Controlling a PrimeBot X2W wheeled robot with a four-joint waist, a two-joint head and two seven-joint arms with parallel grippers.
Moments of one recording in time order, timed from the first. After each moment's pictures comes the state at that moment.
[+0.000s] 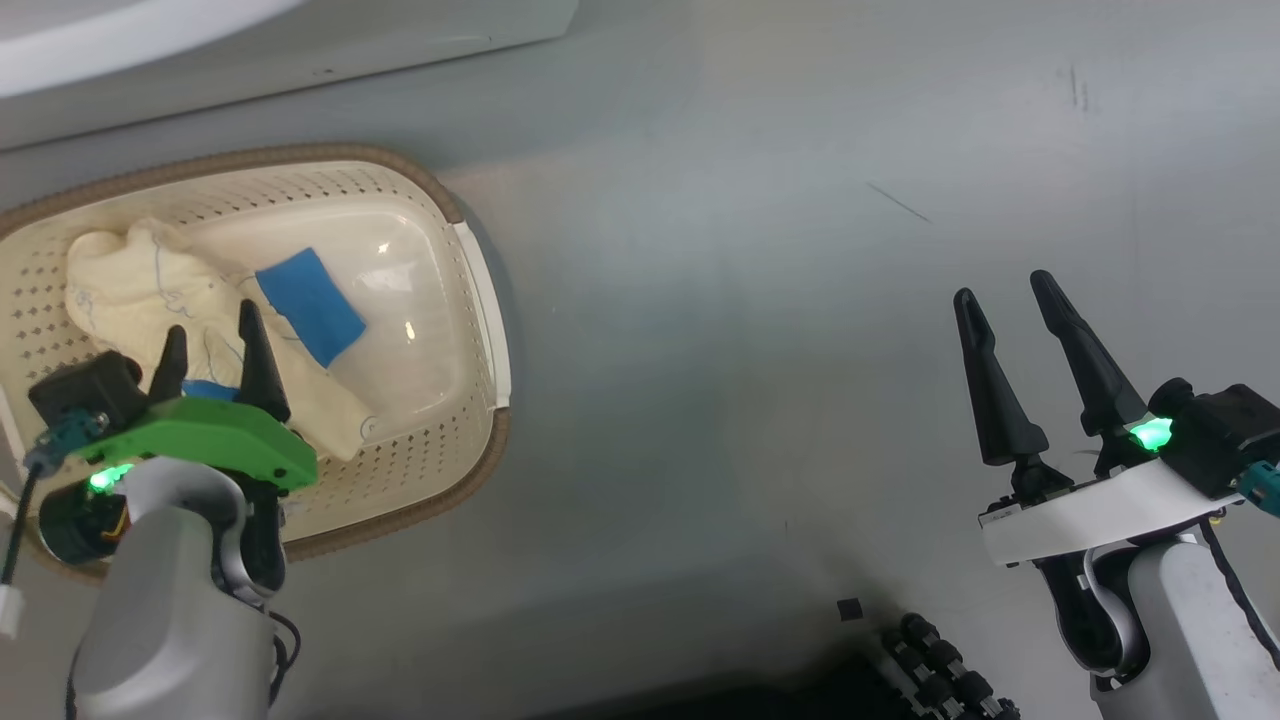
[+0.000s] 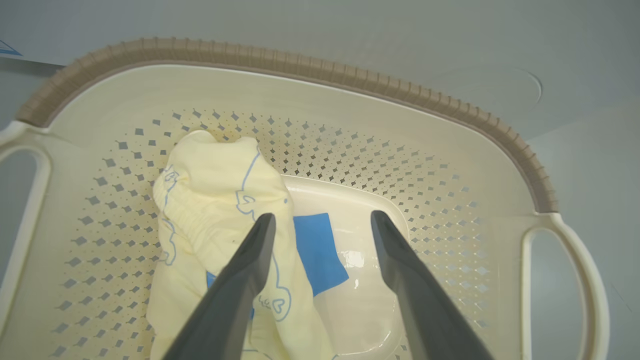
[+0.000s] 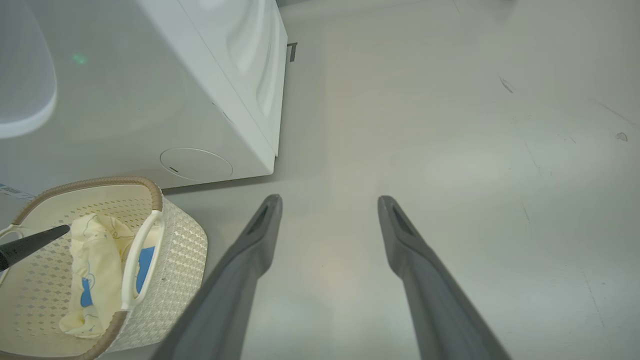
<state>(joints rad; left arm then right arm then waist) -0.52 0.05 -0.05 0.50 -0.36 0.07 -0.08 -0.15 -0.19 0.21 -0.03 0.42 0.10 -0.21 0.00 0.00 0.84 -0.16</state>
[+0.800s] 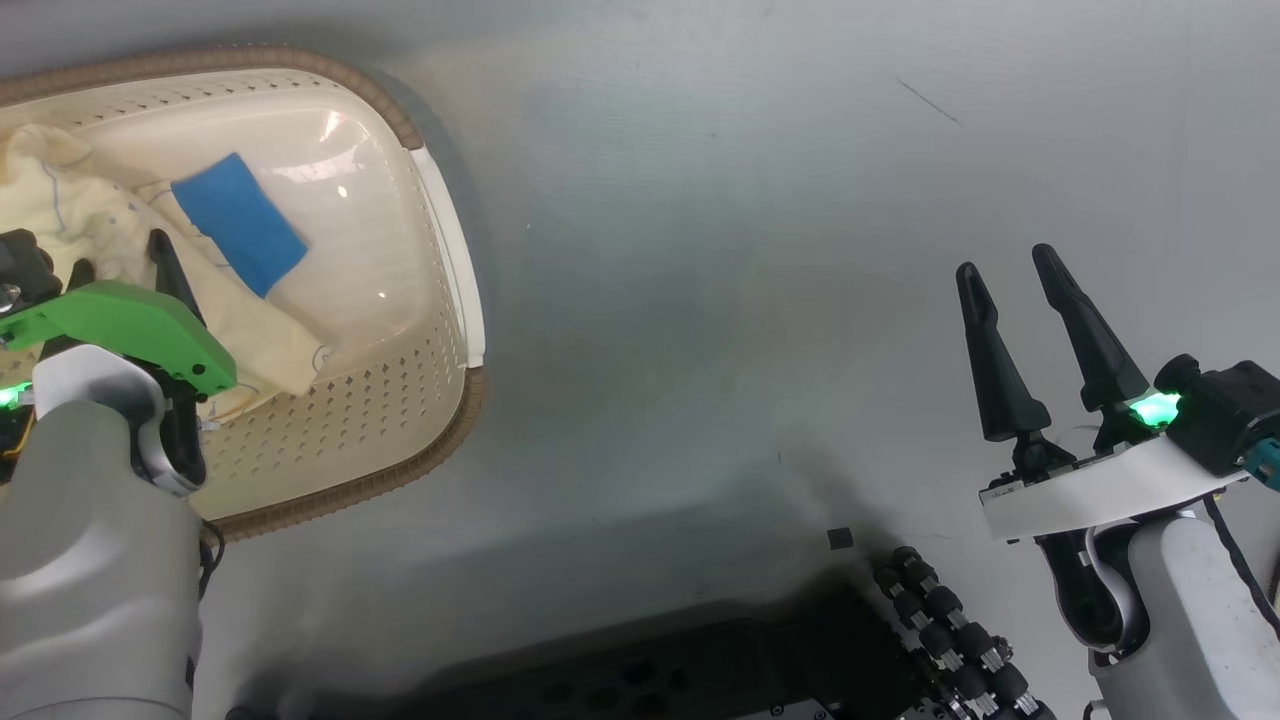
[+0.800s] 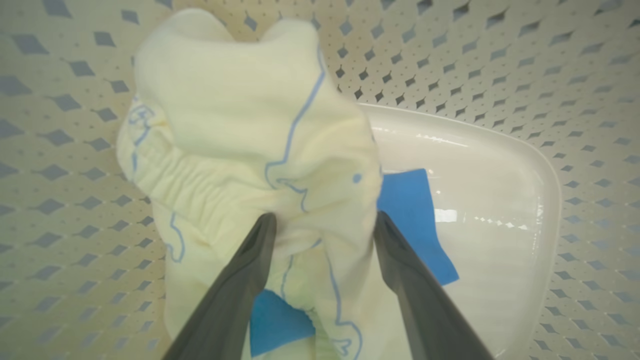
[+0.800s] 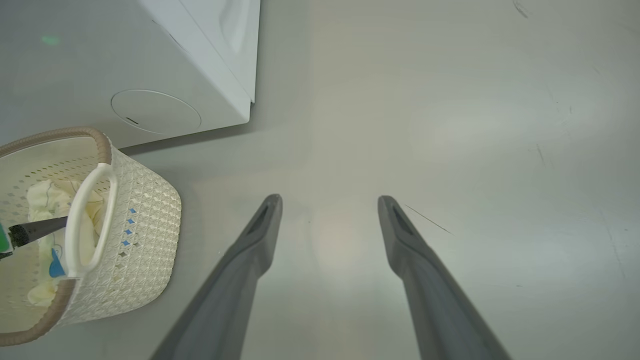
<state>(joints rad) -0.78 0.11 0.04 0.75 -0.25 0.12 0.05 -0.20 -0.20 0.22 0.00 0.44 0.11 -0.23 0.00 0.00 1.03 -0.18</state>
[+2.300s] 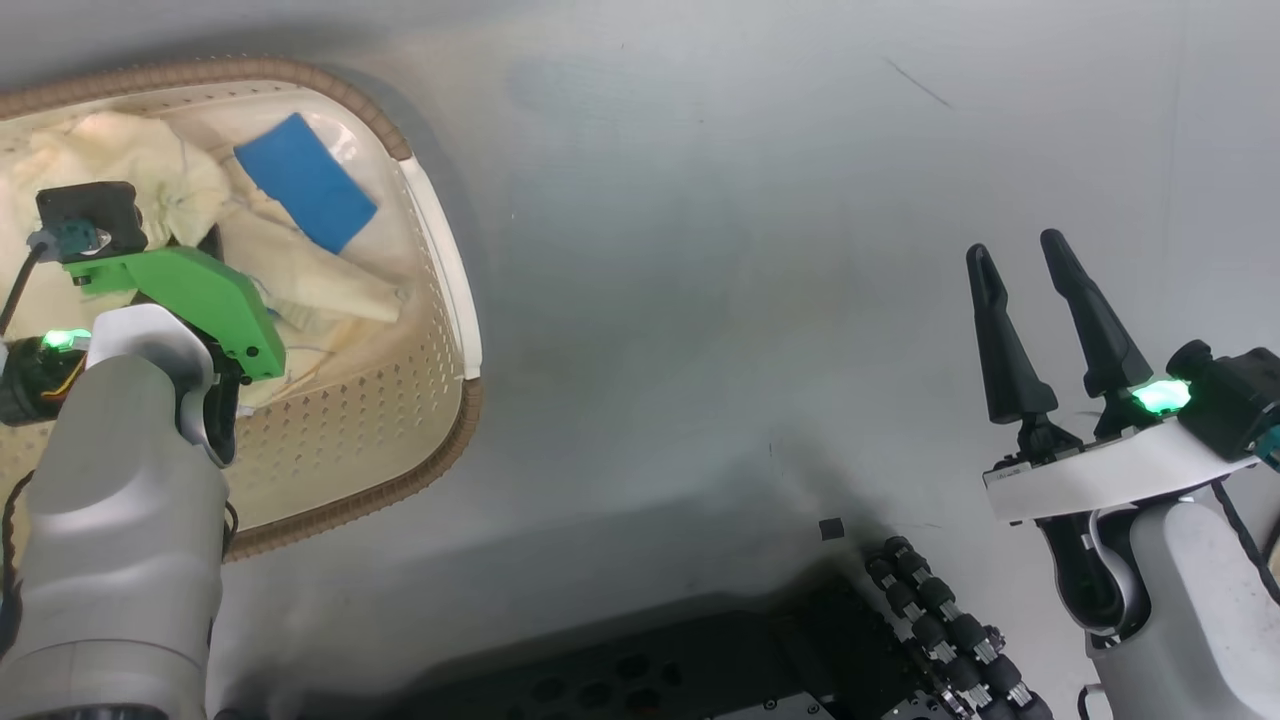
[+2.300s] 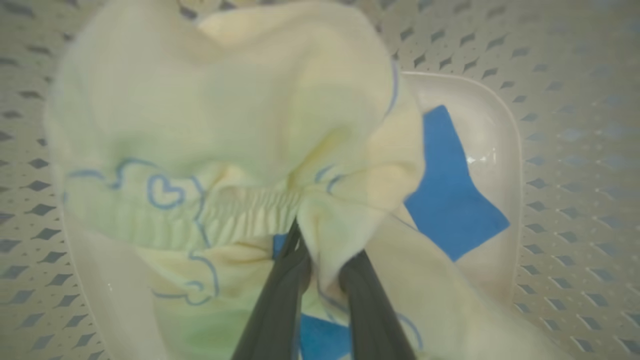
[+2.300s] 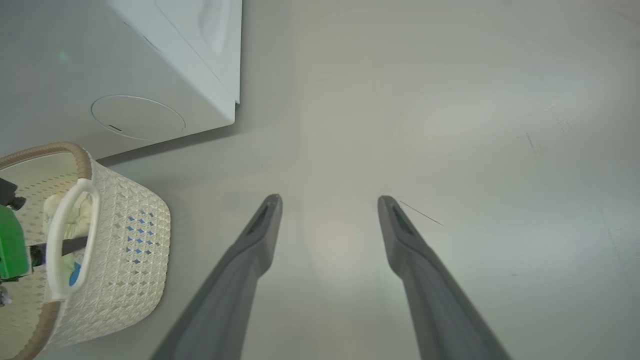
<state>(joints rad) -0.92 0.10 -0.05 0.94 -0.11 0.01 0.08 -0.22 -0.19 0.21 0.03 0.48 0.12 -0.25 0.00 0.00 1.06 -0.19</state>
